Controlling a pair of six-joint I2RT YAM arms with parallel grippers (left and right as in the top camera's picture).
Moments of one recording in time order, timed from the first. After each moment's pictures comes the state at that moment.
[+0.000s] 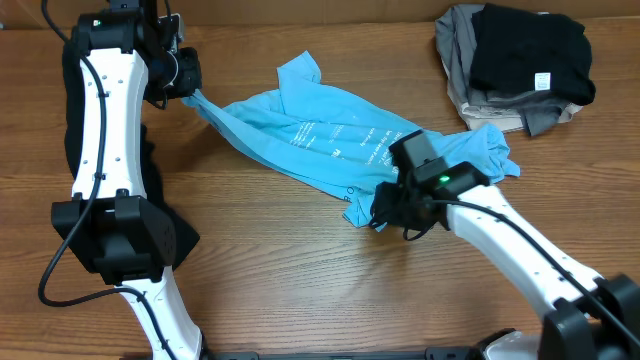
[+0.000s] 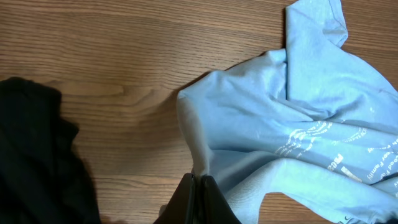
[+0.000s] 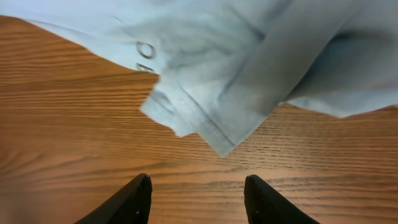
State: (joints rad) left arm 0.07 2.10 2.18 -1.31 0.14 -0.11; right arm 0.46 1.54 1.01 -0.79 -0.18 0.62
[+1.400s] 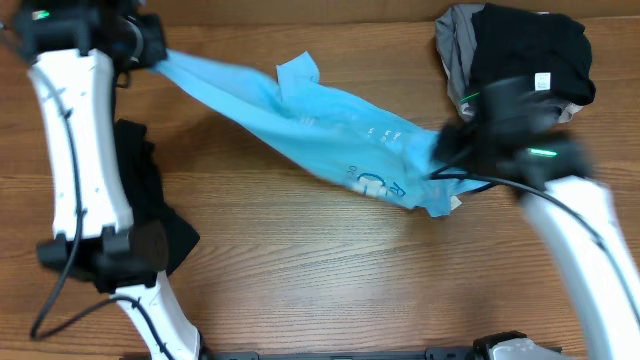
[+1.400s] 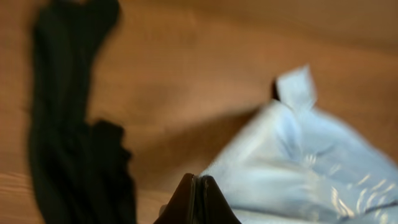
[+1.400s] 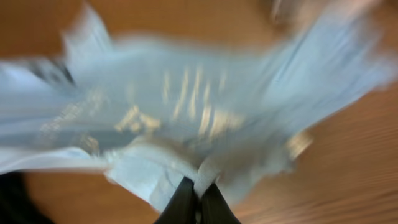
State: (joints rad) left arm 0.13 2.04 2.54 -1.44 0.09 -0.11; right arm 0.19 1.35 1.48 -1.08 -0.04 0.56
